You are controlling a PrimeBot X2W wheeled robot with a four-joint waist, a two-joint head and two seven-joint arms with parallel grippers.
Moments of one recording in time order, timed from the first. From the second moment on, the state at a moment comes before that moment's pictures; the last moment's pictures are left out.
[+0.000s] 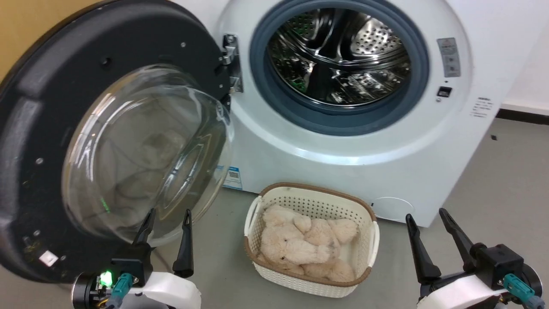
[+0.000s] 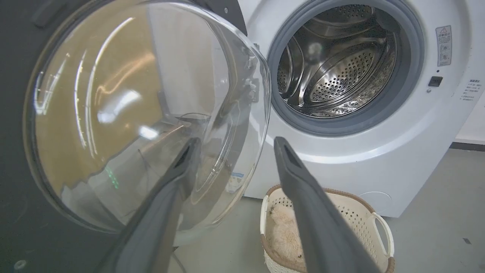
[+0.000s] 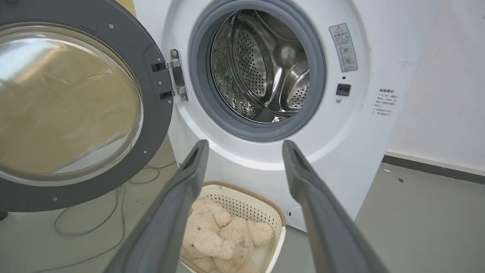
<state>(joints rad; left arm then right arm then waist) 0.00 0.05 -0.02 0.03 -0.05 0.00 -0.11 0.03 -0.05 0.02 0.00 0.10 0.13 -0.11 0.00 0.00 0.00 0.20</state>
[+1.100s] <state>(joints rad) 0.04 0.05 -0.02 0.00 -0.10 0.03 -0.18 -0.01 -0.05 0.11 0.06 0.13 0.13 -0.17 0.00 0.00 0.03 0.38</state>
